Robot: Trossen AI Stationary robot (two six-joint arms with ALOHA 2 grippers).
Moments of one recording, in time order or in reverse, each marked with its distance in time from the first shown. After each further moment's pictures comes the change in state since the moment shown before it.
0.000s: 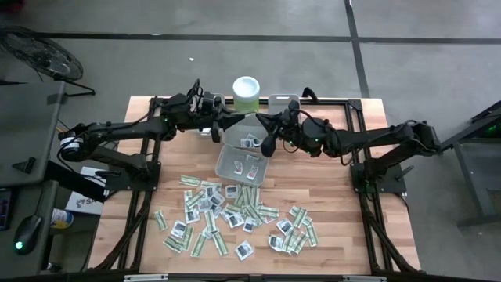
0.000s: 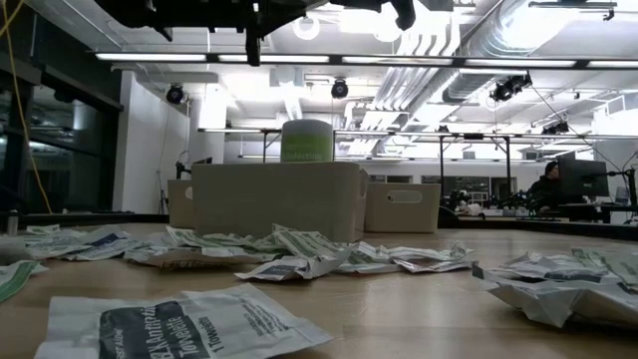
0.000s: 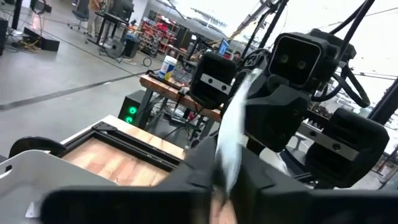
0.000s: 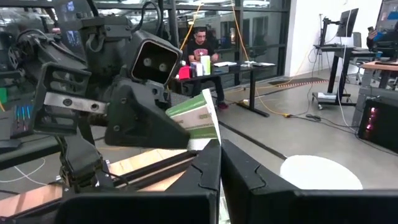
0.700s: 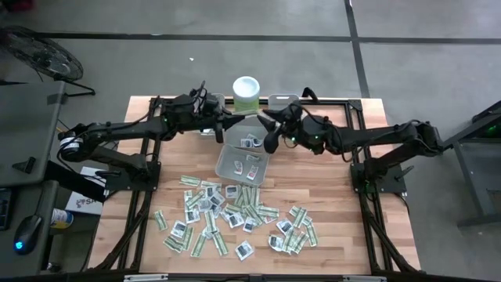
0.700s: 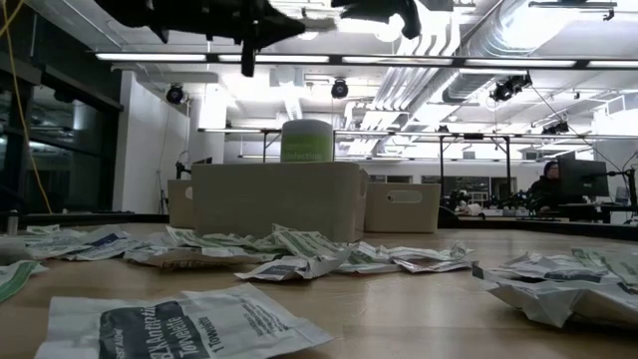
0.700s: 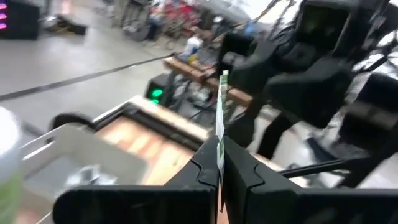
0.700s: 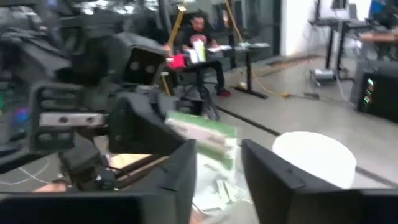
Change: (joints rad) left arm 0.003 -0.004 0.001 -0.128 -0.084 0.049; right arm -0.031 -0.036 0.000 -0.121 0.000 0.134
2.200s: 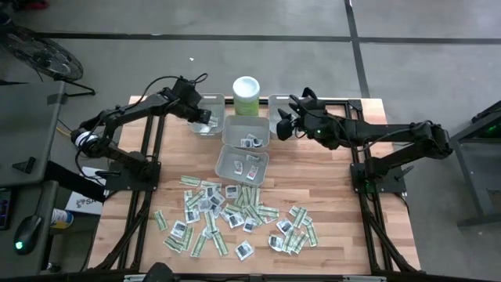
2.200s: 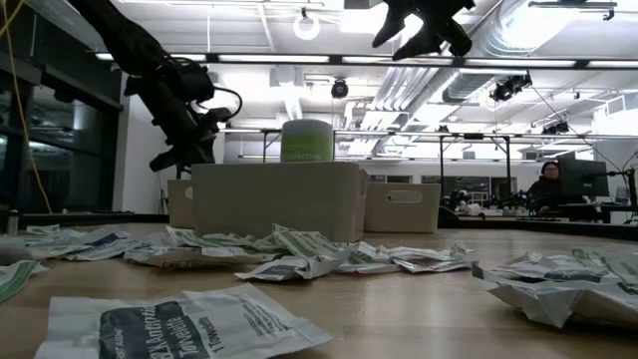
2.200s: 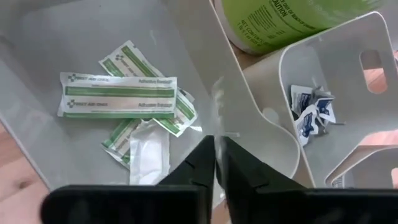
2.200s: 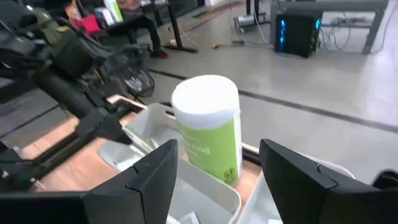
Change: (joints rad) left arm 0.563 0.177 0.000 -0.806 0.190 0.059; right arm -0.060 -0.116 0.000 -0.465 0.184 0.302
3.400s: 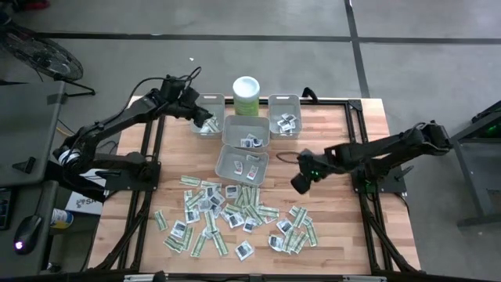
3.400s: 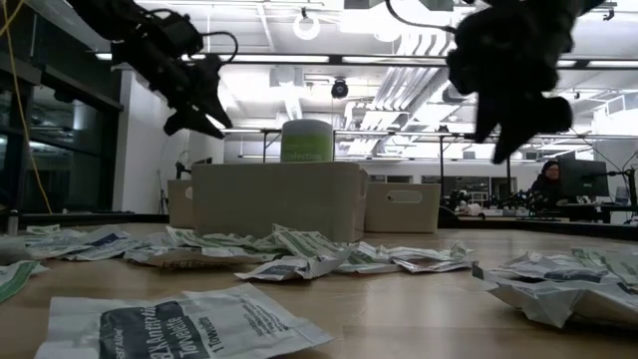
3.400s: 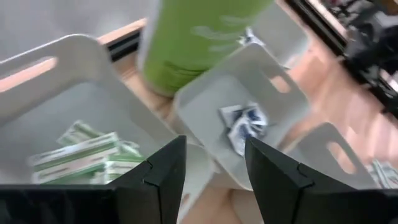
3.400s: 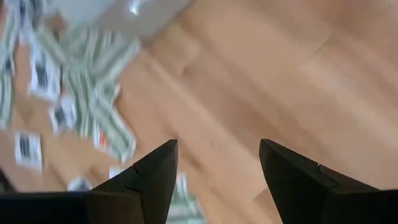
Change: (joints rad) left arm -0.086 -0.242 0.000 0.030 0.023 0.148; right arm 0.228 0.001 -0.271 -0.412 -0.712 0.514
